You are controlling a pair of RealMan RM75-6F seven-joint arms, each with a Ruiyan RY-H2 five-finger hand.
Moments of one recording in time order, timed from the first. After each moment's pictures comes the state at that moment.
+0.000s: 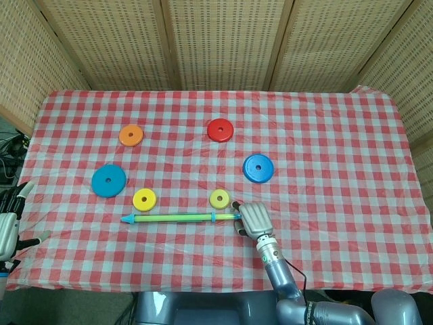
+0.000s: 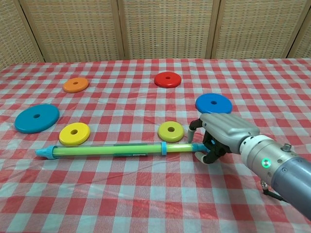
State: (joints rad) left arm -0.09 -1.20 -0.08 -1.54 1.42 1.45 -0.06; right arm 0.57 -1.89 0.20 -1.42 -1.06 1.11 -0.58
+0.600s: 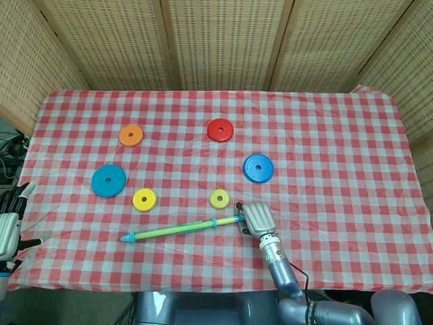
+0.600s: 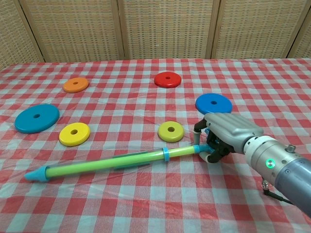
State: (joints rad) left arm -0.10 -1.20 -0.08 -1.55 1.42 1.44 -0.05; right arm 0.57 -1.89 0.19 -1.38 -1.09 1.12 -0.51
